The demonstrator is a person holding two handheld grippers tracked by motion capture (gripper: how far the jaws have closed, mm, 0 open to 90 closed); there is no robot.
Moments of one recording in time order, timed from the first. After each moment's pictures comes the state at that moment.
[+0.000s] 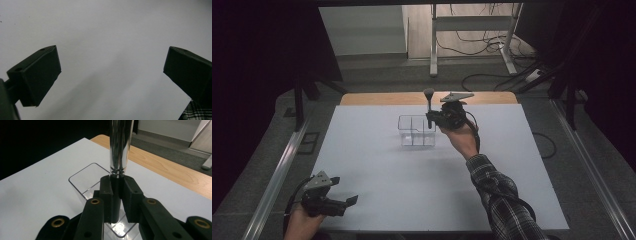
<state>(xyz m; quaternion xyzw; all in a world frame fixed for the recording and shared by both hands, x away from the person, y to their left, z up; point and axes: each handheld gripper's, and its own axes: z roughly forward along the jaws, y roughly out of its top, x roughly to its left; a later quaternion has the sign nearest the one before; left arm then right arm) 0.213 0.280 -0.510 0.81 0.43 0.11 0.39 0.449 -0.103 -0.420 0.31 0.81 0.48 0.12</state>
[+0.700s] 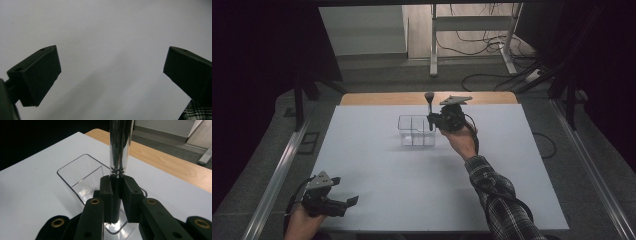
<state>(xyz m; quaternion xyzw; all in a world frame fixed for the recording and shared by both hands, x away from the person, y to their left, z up) 0.214 0.278 -0.510 0.81 0.43 0.11 0.38 0.456 -0.104 -0.438 0.32 0.81 0.46 0.13</state>
